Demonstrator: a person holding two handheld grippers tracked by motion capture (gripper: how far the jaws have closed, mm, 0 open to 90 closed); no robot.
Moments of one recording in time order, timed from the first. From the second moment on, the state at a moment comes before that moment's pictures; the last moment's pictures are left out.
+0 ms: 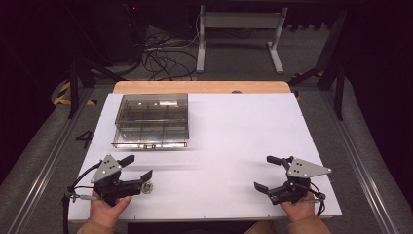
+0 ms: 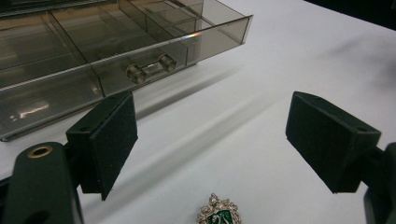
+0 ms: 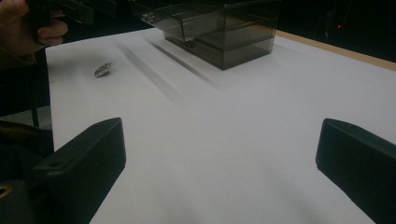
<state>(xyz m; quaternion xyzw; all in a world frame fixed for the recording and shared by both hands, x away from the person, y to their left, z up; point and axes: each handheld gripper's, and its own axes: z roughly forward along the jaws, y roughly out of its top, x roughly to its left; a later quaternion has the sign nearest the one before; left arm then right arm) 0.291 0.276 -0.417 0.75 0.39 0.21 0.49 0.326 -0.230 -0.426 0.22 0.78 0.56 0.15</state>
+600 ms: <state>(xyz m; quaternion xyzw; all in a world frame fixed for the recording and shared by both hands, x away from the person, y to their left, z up) 0.298 0.272 -0.420 0.77 0.39 0.18 0.47 0.326 -0.230 -0.427 0.22 0.79 0.56 0.15</state>
